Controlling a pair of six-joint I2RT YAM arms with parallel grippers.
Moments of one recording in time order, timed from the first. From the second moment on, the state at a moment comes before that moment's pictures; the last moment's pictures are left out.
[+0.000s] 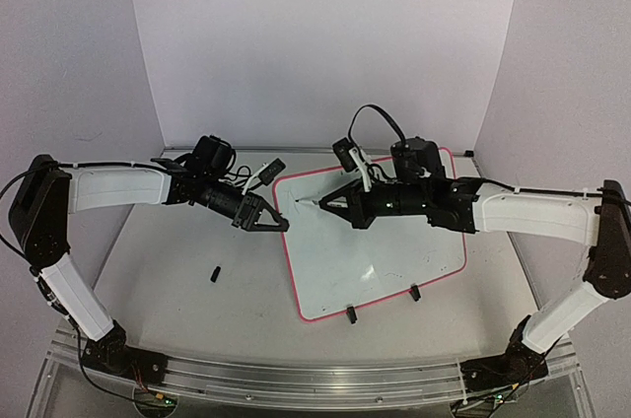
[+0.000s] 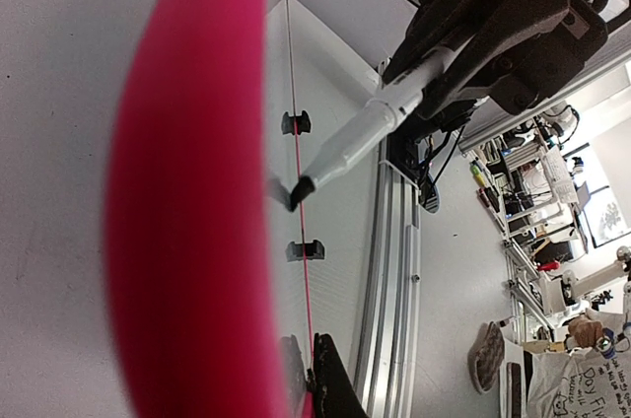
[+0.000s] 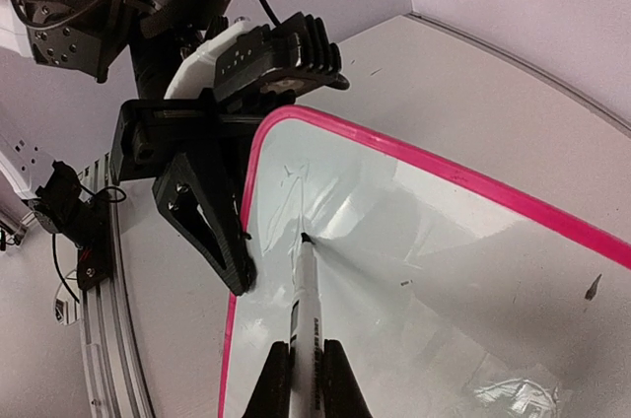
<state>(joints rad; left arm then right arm) -0.61 1.64 1.11 -0.25 0.99 -0.04 0.82 1.53 1.08 0.05 -0.34 0.14</state>
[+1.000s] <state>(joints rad) -0.61 1.64 1.11 -0.25 1.00 -0.02 0.82 1.48 1.03 0.06 -0.45 0.19</state>
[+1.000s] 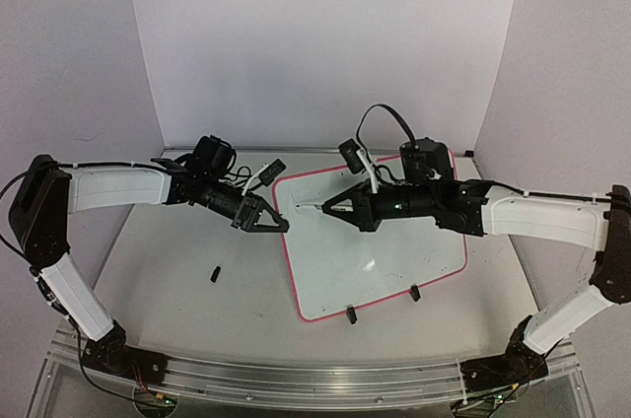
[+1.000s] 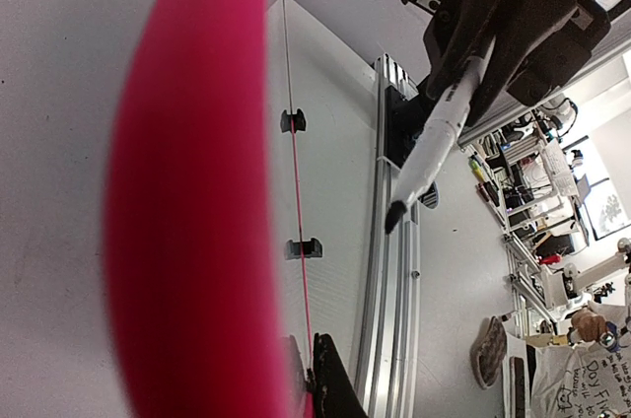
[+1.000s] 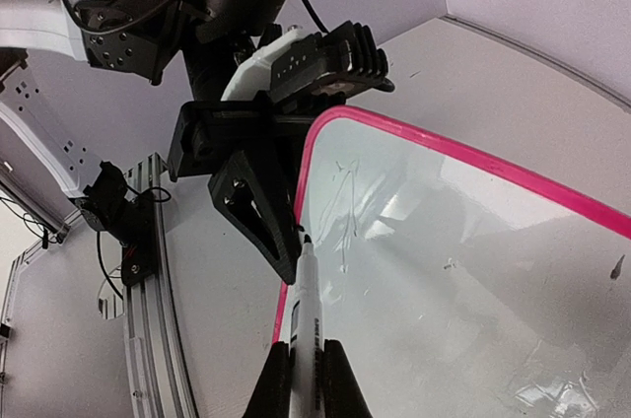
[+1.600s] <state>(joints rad) -0.61 1.64 1.11 -0.26 1.00 -0.02 0.82 1.53 1.04 0.04 -0.41 0.18</state>
